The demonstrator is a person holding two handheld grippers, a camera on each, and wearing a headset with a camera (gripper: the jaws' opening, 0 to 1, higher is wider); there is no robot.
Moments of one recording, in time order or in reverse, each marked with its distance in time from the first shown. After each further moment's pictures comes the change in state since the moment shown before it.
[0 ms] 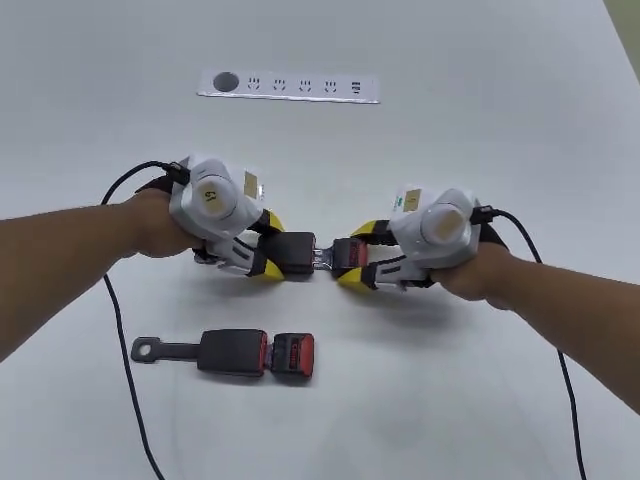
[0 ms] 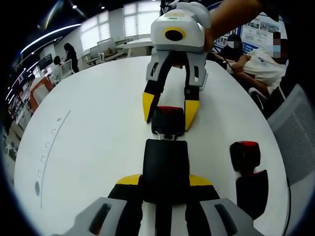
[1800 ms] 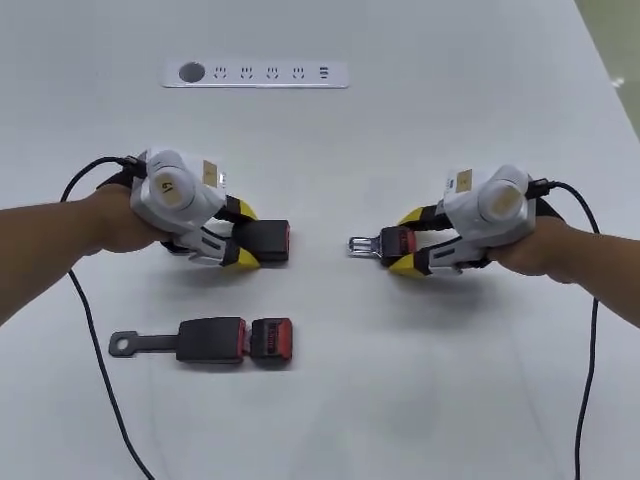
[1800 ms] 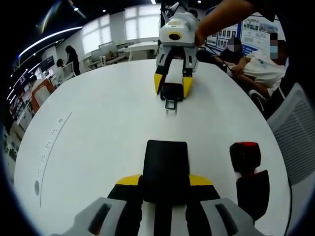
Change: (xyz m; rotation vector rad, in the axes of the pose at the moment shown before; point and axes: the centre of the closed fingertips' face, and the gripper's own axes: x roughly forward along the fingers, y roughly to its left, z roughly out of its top) left arm 0.000 0.000 0.003 -0.002 -0.036 0.012; right arm -0.066 -0.019 -0.067 0.007 0.096 -0.021
